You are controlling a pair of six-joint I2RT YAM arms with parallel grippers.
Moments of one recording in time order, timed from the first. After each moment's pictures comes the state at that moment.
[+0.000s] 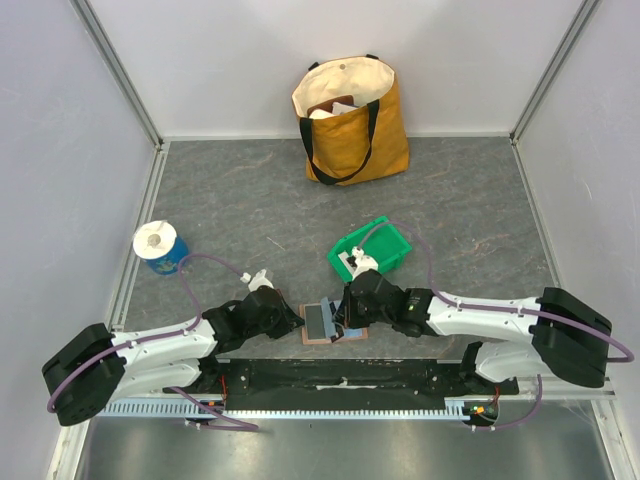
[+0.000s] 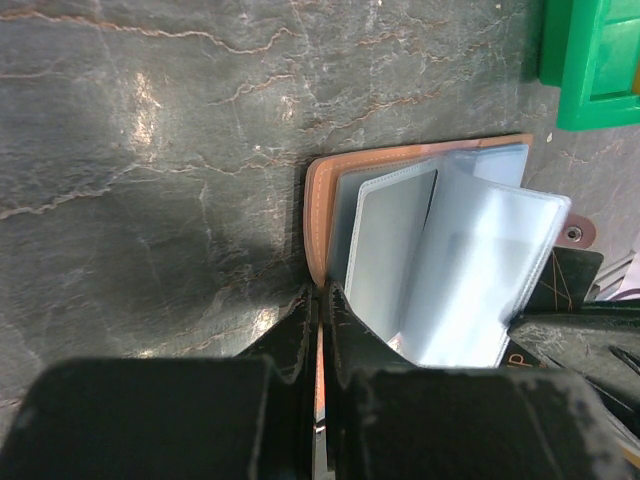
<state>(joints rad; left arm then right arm) -0.94 0.99 0.21 -0.01 -0.10 -1.25 1.11 1.30 0.60 -0.06 0.08 0.90</state>
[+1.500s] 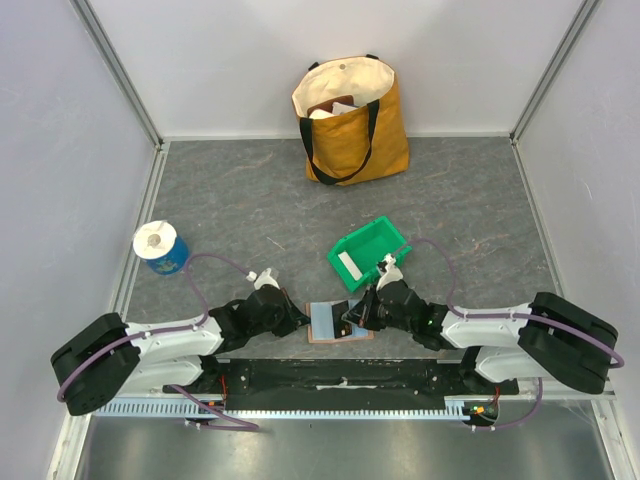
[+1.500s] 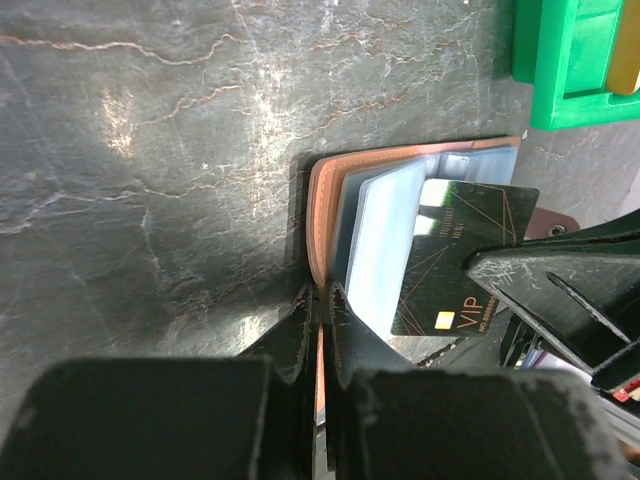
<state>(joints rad) -0.94 1.09 0.20 0.12 -0.07 -1.25 1.01 1.26 0.28 0.39 0.05 1.07</state>
